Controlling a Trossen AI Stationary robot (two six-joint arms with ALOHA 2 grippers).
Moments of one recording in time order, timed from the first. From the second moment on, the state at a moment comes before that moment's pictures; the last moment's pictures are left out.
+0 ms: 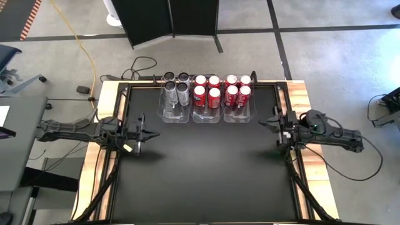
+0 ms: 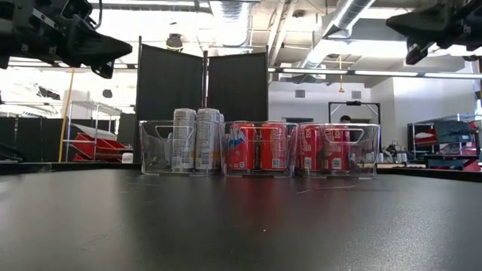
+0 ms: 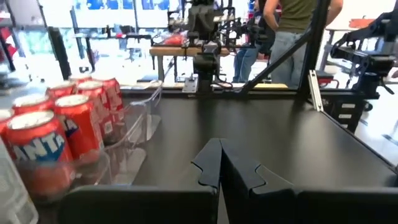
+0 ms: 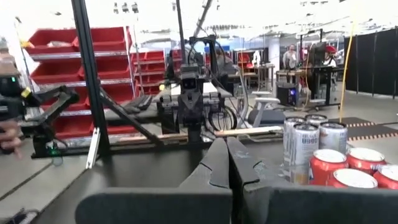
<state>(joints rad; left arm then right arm) -0.01 0.32 0.17 0.15 -0.05 0.02 -0.11 0.02 0.24 -0.04 -0.05 0.08</state>
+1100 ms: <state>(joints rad) -0.01 0.00 0.14 -0.20 0.00 -0.02 -0.21 0.00 0.13 0.00 -0.12 0.07</state>
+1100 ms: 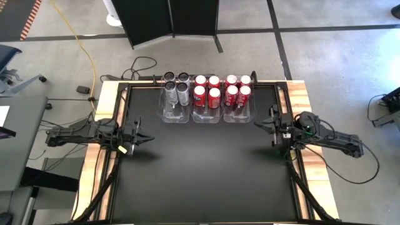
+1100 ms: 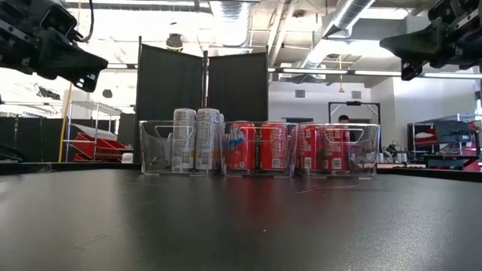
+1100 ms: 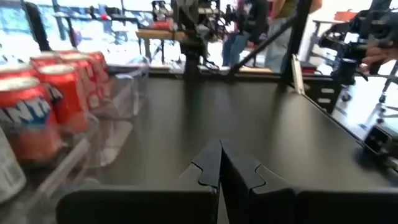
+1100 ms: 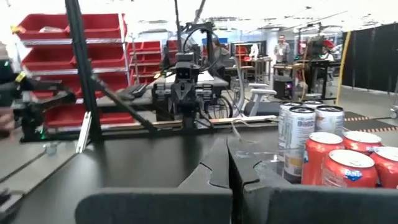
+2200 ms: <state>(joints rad) -0.01 0.00 0.08 -0.10 0.04 -0.07 -0.22 0.00 0.01 0.13 -0.18 0.03</state>
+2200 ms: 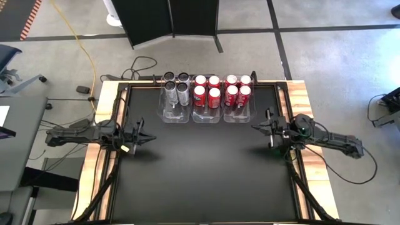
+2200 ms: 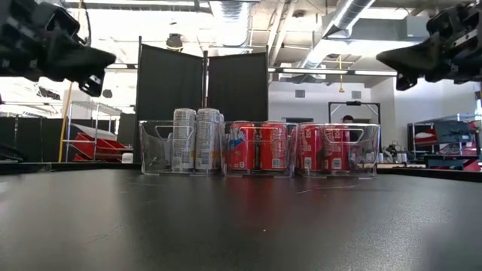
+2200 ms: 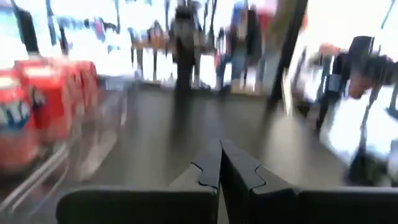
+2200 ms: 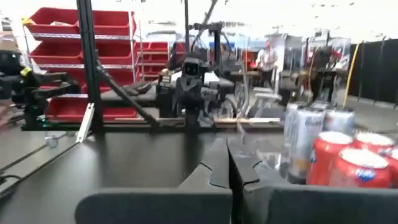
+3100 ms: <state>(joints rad) -0.02 0.01 0.01 0.05 0.07 0.00 -0.27 0.00 0.01 0.17 -0.26 0.06</state>
